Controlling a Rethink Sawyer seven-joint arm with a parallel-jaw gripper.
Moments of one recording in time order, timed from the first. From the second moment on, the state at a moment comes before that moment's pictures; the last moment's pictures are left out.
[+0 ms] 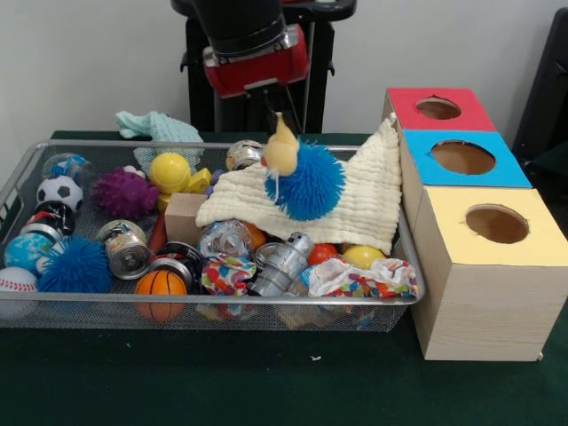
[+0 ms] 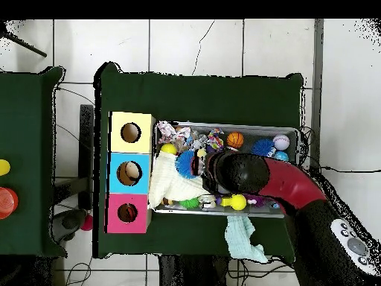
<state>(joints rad) -0.74 -0.76 0.52 1.85 -0.15 0.67 1.58</state>
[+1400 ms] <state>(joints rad) -0.60 -0.76 0.37 1.90 -0.15 0.55 1.58</state>
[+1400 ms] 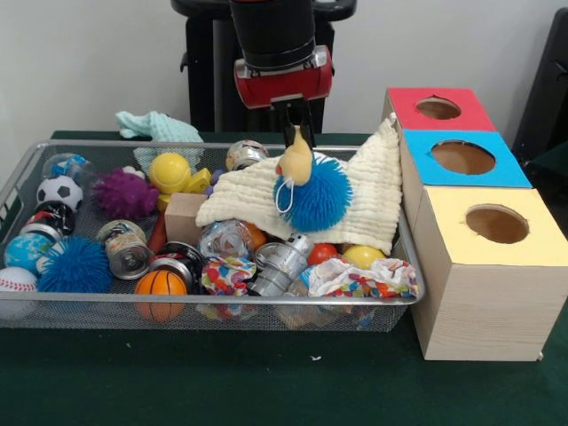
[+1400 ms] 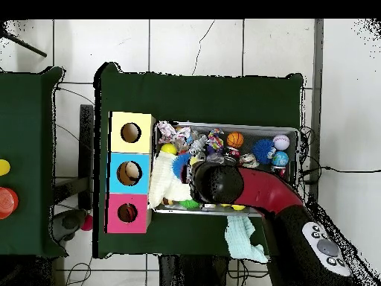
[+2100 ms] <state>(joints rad) -0.50 -0.79 0.29 2.00 -0.11 0.49 1.58</state>
